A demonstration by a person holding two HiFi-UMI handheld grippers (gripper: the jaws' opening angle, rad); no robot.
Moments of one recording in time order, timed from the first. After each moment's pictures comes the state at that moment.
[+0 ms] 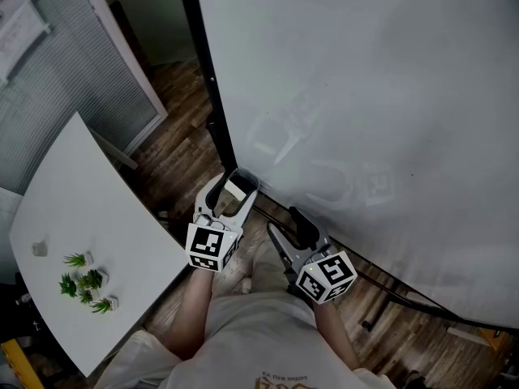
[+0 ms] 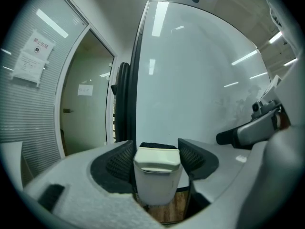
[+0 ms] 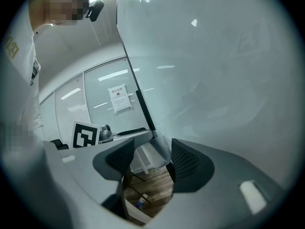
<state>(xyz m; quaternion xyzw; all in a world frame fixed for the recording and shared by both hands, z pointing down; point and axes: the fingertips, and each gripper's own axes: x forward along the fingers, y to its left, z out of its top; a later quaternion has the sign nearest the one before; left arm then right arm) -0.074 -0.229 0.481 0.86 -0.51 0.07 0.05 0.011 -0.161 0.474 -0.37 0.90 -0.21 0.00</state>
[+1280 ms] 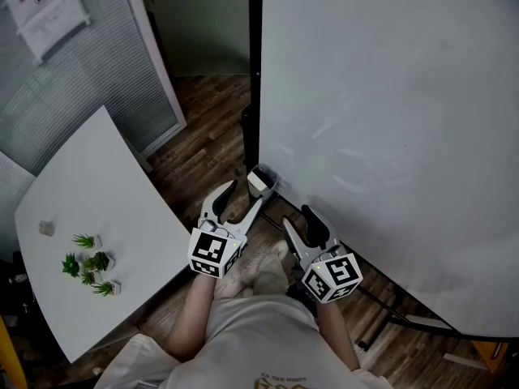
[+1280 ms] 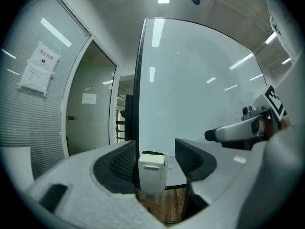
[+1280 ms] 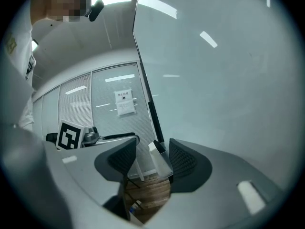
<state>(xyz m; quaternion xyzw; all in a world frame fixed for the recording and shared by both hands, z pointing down) -0.097 -0.166 0.438 0.85 -0.52 0.04 0.03 0.002 -0.132 0.435 -0.38 0.91 -0.14 0.02</state>
